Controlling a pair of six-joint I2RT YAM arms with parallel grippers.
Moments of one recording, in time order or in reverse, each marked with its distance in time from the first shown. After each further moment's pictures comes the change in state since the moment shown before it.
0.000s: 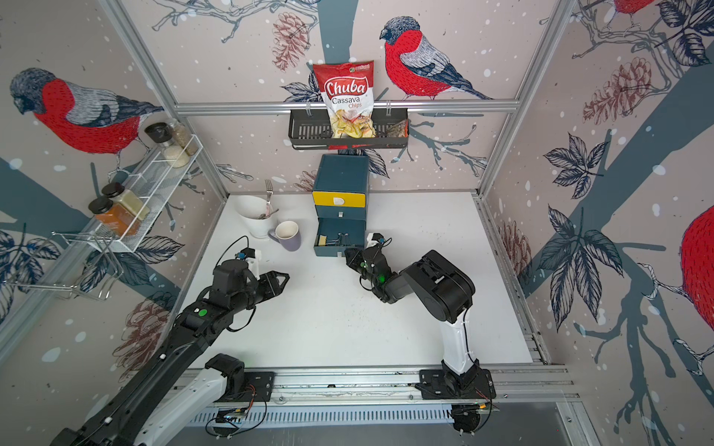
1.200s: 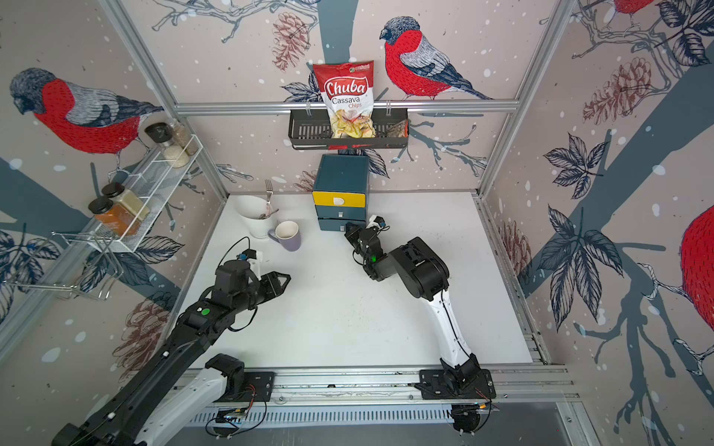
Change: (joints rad) left arm 0.001 0.020 -0.016 0.021 0.013 -0.027; right arm -0.097 0.302 0.385 0.067 0.080 0.158
